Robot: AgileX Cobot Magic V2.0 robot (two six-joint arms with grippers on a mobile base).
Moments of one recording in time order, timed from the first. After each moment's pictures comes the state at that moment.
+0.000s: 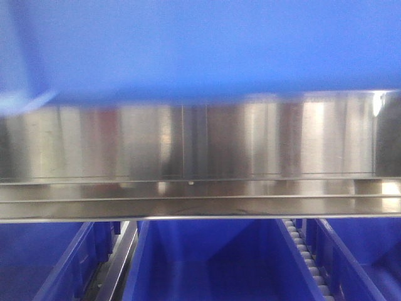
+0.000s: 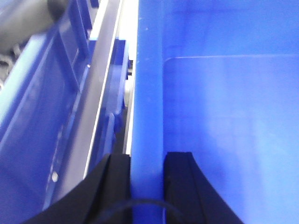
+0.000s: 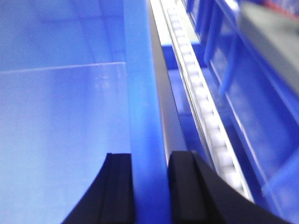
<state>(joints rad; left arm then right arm) -0.84 1.45 -1.72 0.75 1.29 -0.89 0.91 1.29 -1.55 -0.62 1.22 0.79</state>
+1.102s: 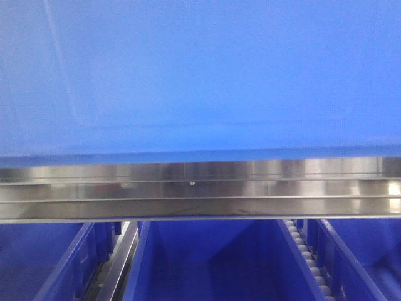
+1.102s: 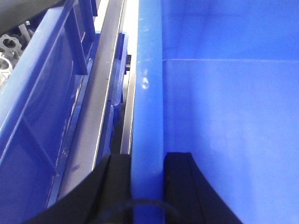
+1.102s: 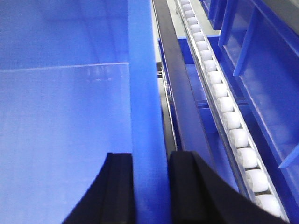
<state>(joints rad) -0.86 1.31 -1.54 0.75 1.24 -0.94 1.05 1.25 -1.46 -0.70 1.26 0.93</state>
